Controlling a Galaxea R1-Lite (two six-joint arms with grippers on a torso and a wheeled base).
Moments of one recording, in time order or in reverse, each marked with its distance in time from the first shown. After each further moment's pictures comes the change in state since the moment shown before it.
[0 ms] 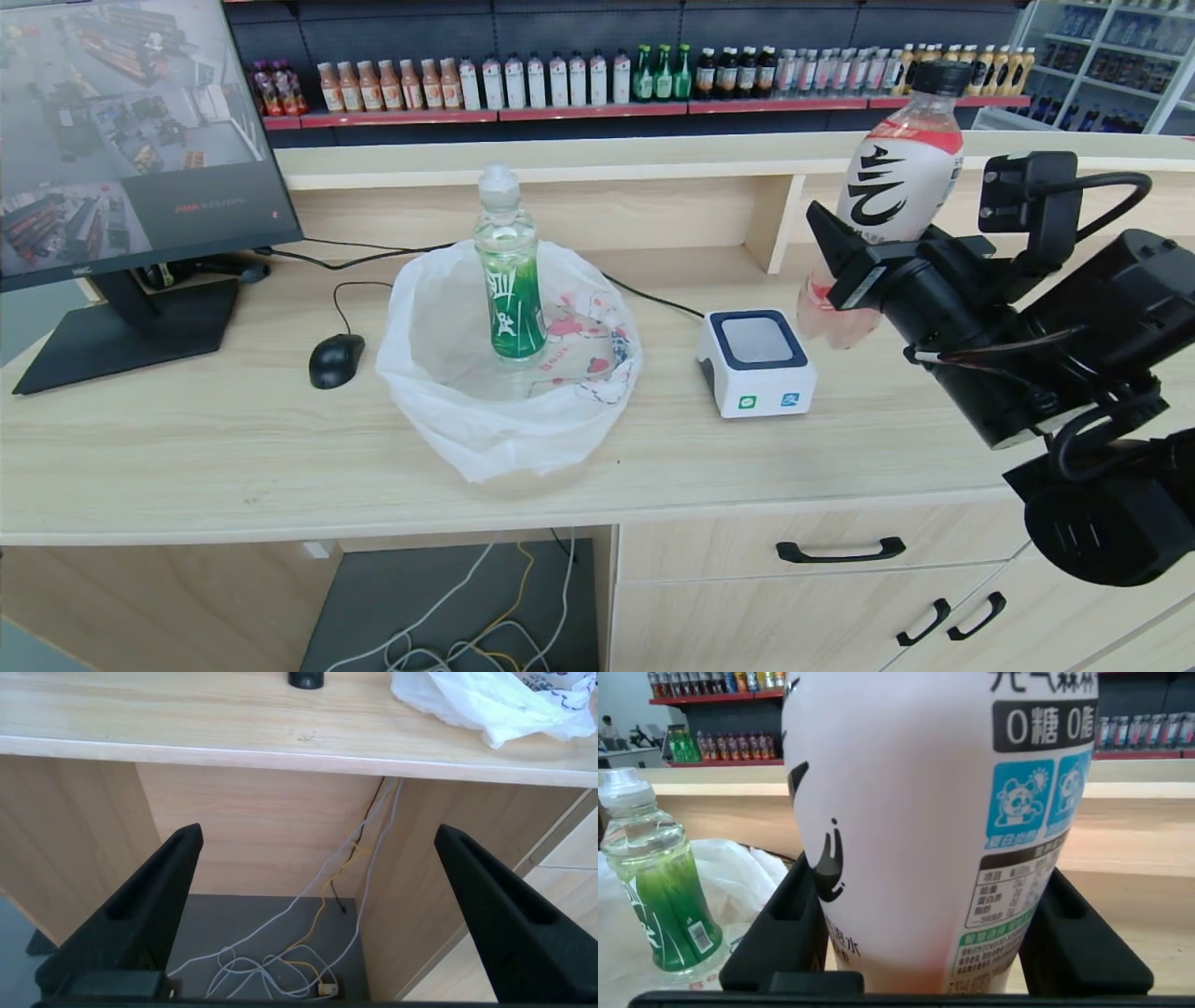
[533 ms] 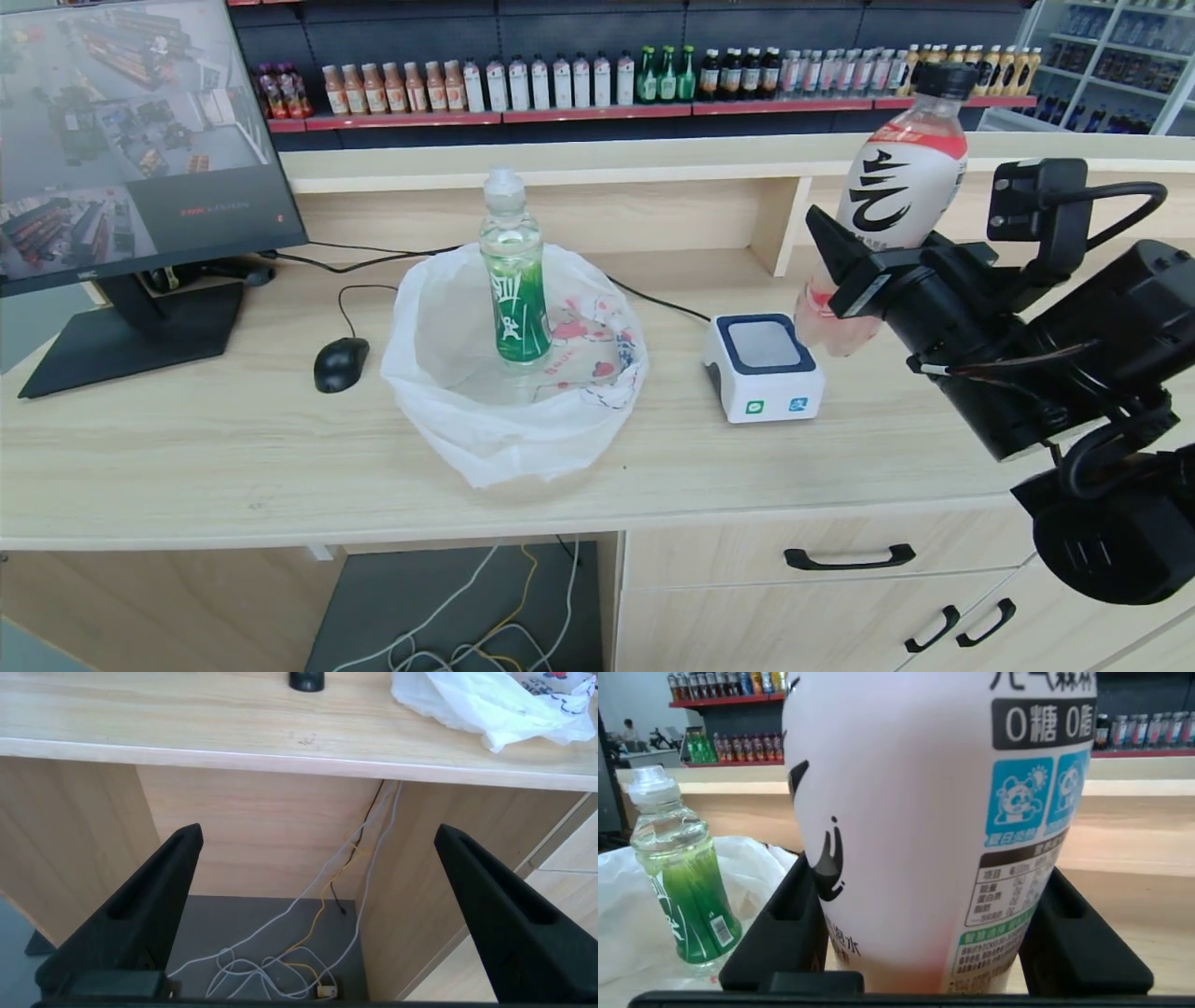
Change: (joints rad) left arm 0.001 0.000 0.000 0.000 0.000 -0.008; right arm 0.011 -0.005 0.031 -0.030 0.005 0.021
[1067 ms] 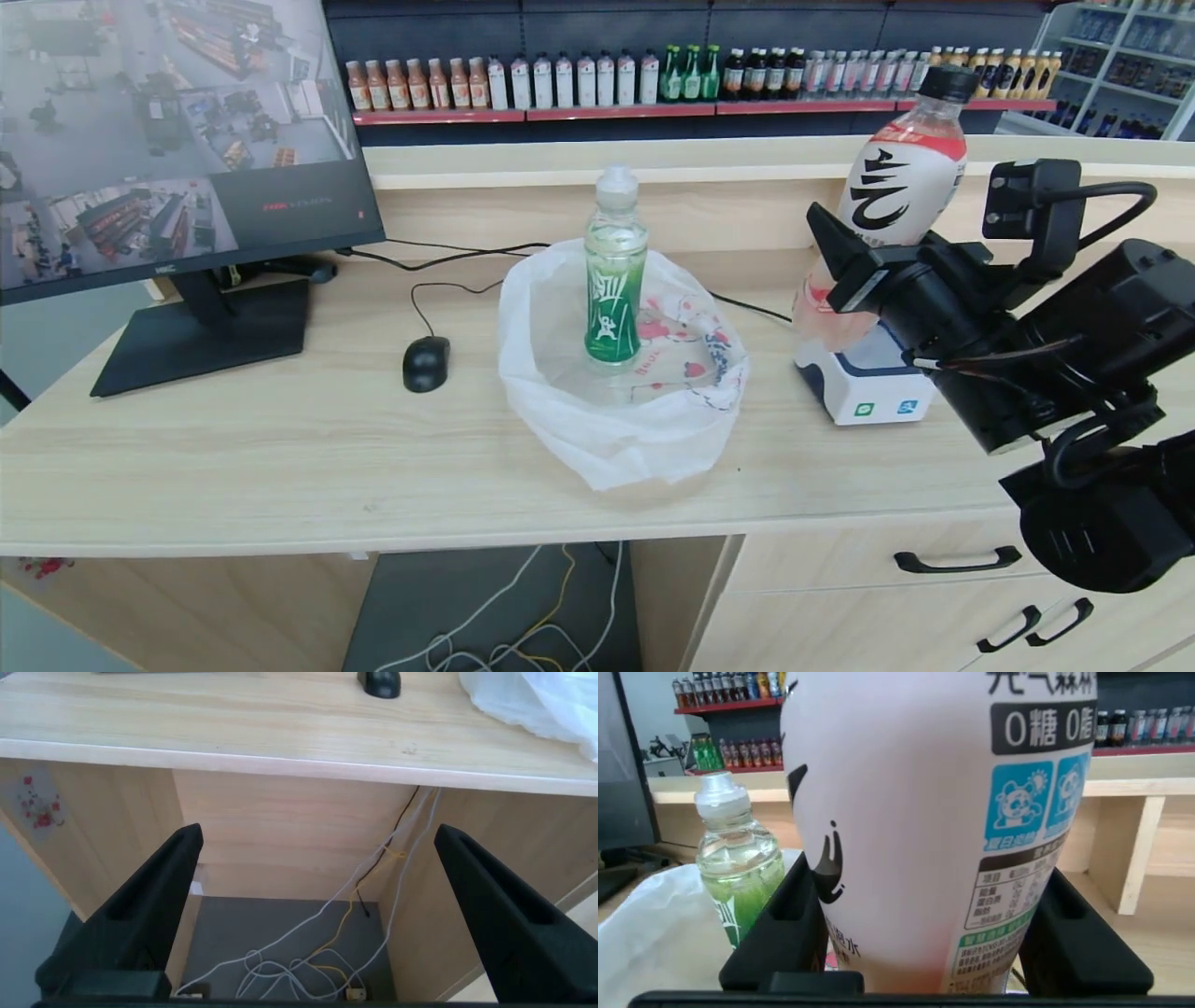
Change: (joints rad) left arm -0.001 0.000 0.000 0.000 0.000 0.002; right arm -0.014 0.019 -0.019 -0.007 0.000 0.026
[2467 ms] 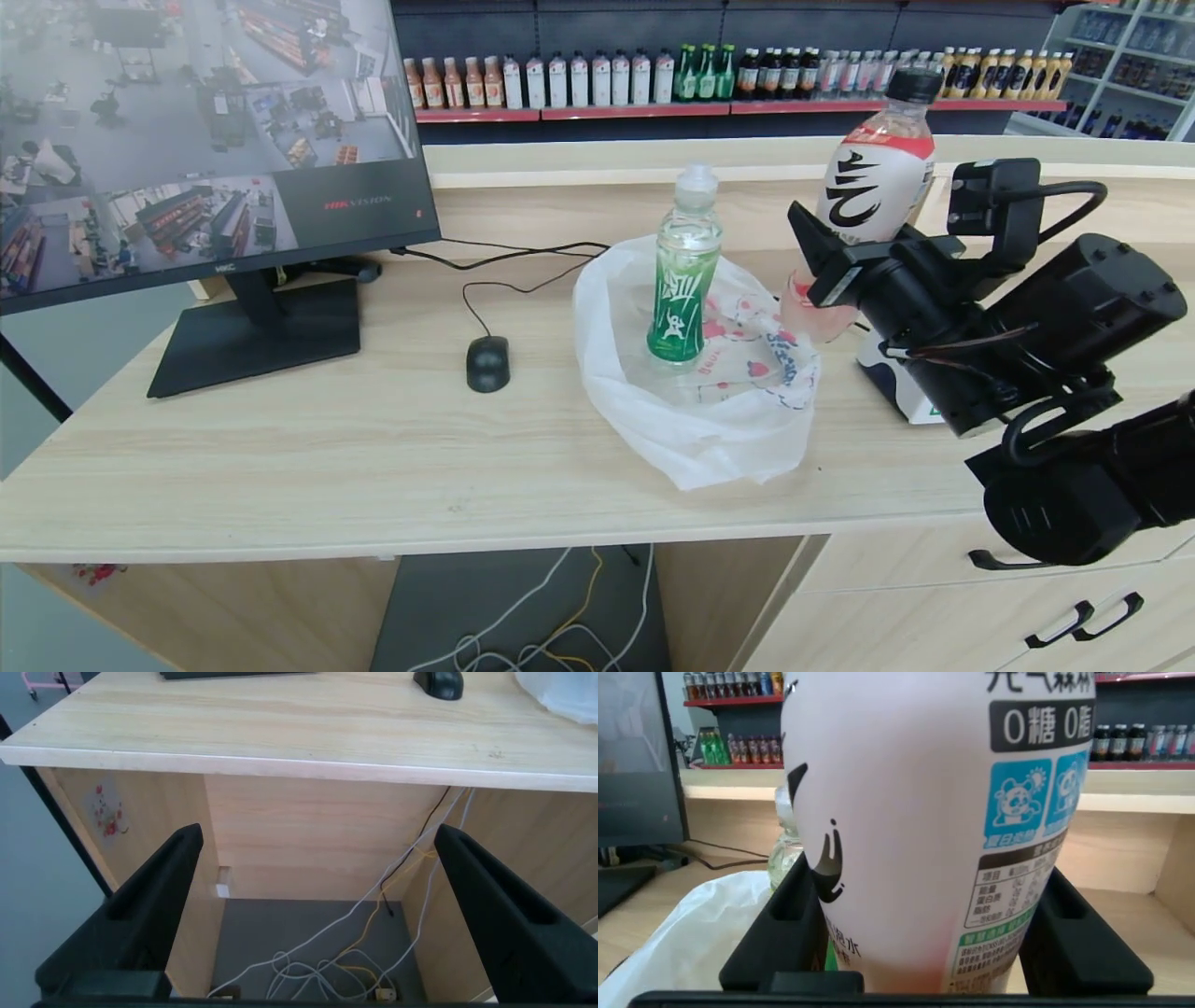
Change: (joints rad) left arm 0.000 0.000 0.000 0.003 0.000 0.022; right arm -0.014 0.065 -0.077 0.002 0.029 -0.034
